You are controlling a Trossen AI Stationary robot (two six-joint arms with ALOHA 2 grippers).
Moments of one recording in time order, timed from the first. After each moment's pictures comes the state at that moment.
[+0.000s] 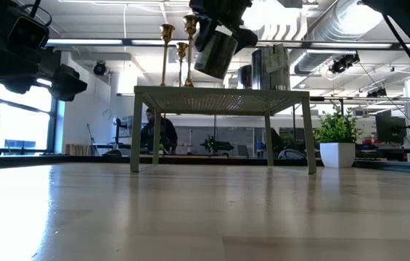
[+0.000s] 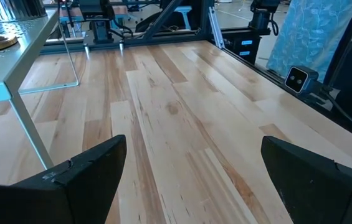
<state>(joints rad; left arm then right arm) 0.03 0.27 0.01 0.06 0.34 0.07 -0.32 2.05 2.35 -1.31 0.12 0.47</state>
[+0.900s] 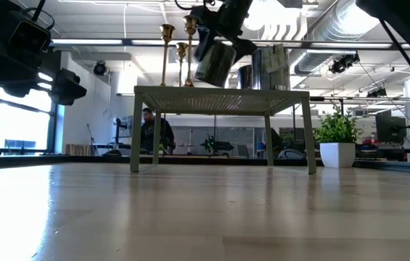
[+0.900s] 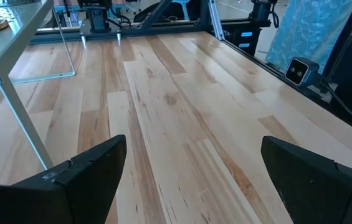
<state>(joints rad) 0.03 0.31 0.01 0.06 0.34 0.07 -0.38 2.09 2.35 -1.30 0.06 0.50</state>
